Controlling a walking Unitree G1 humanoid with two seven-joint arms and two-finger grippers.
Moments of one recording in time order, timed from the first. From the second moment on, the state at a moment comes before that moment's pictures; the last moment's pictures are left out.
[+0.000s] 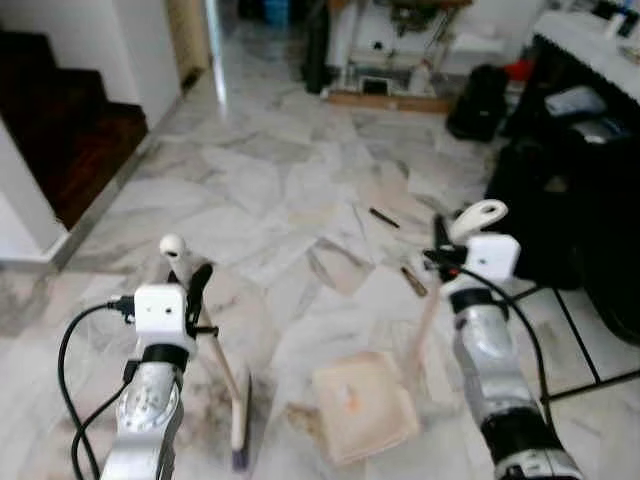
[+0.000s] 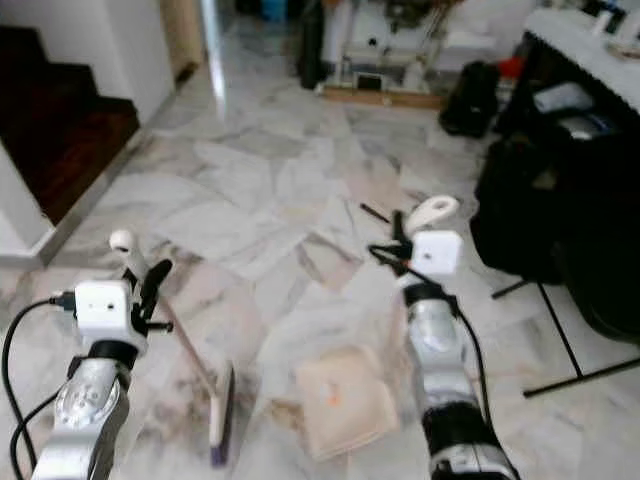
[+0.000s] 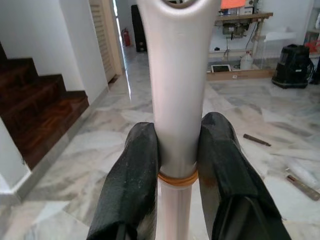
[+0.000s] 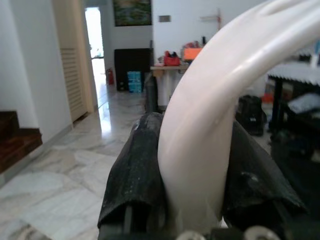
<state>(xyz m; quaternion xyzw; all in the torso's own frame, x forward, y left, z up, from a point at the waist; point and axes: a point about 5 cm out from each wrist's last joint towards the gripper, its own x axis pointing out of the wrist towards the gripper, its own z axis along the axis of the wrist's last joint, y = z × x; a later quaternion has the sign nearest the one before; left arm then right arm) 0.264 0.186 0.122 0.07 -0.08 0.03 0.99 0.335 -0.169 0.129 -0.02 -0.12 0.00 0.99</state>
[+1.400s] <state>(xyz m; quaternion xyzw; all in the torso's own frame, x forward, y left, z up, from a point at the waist) 0.261 0.193 0.118 0.06 -0.07 0.05 0.99 0.337 -0.168 0.127 -0.03 -0.11 0.01 0.99</state>
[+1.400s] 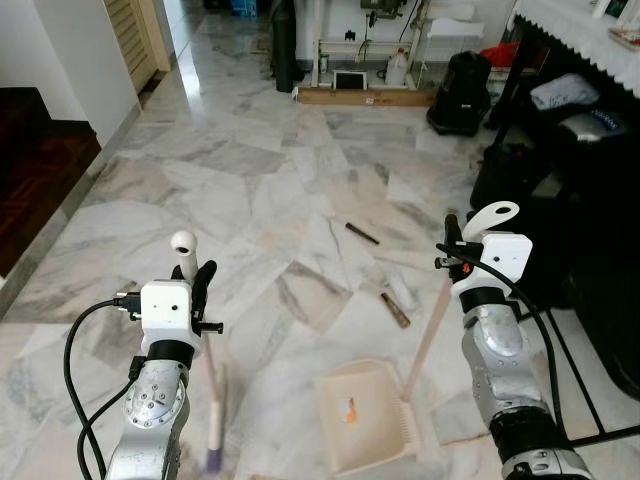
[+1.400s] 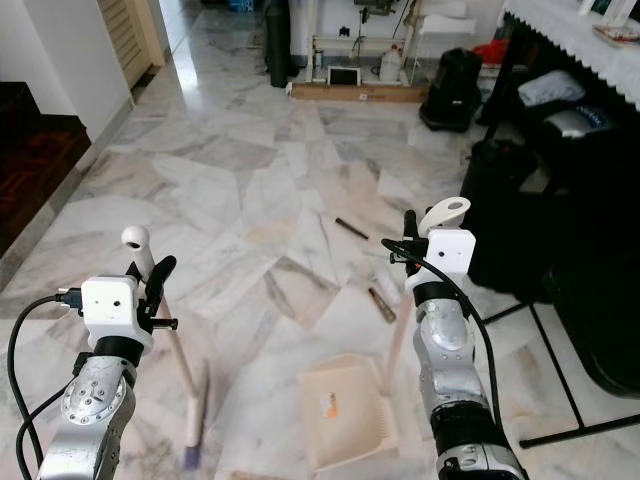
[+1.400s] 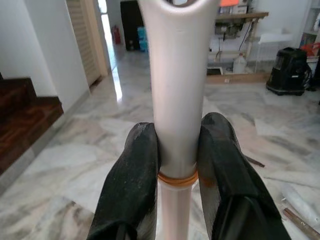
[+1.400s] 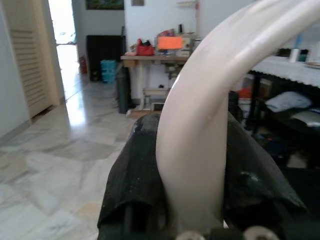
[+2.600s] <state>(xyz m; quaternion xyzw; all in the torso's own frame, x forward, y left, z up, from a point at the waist) 0.264 0.188 0.123 0.06 -0.08 0.04 0.99 0.338 -0.159 0.131 0.00 -0.12 0.01 0.99</state>
